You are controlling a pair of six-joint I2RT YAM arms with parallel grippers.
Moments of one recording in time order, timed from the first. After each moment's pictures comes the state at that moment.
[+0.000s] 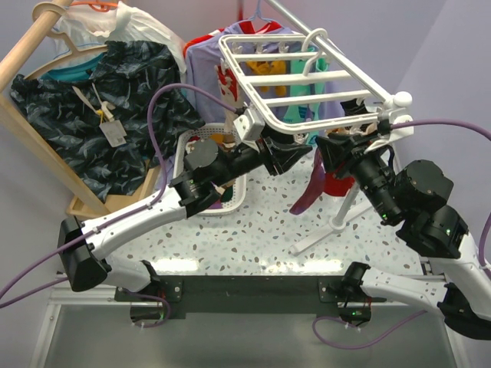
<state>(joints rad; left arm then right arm) -0.98 1.38 1.27 0.48 0.20 -0.23 0.95 0.85 1.42 -0.47 0.52 0.15</state>
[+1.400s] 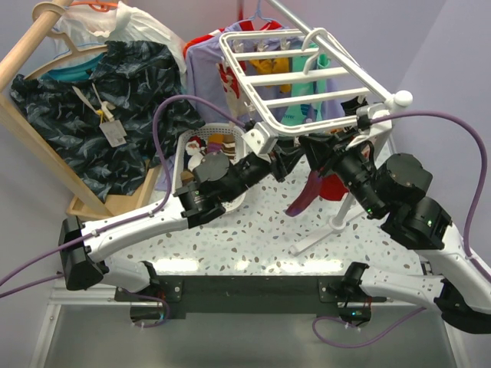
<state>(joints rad) -1.11 1.37 1.27 0.42 -0.12 -0.06 0.96 0.91 1.42 -0.41 0.45 0.21</state>
